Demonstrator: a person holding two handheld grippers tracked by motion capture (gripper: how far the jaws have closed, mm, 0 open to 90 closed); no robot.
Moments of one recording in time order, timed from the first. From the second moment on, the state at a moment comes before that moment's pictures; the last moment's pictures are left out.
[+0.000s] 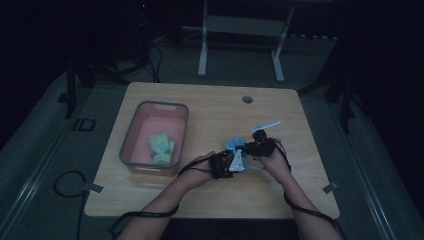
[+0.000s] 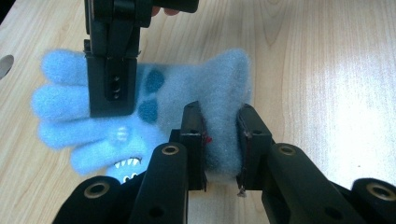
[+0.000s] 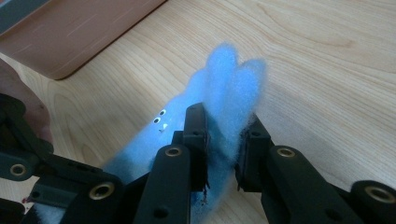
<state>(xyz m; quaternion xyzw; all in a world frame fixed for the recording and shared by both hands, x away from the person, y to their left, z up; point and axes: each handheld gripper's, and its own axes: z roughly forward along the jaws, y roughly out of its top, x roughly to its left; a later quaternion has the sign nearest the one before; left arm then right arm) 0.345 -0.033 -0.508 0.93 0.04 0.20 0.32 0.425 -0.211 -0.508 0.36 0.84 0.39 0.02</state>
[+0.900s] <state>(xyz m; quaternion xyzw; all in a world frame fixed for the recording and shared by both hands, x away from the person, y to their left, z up) 0.347 -0.005 -0.453 0.93 0.01 0.22 0.28 0.432 -0.183 -0.468 0.34 0.84 0.42 0.02</state>
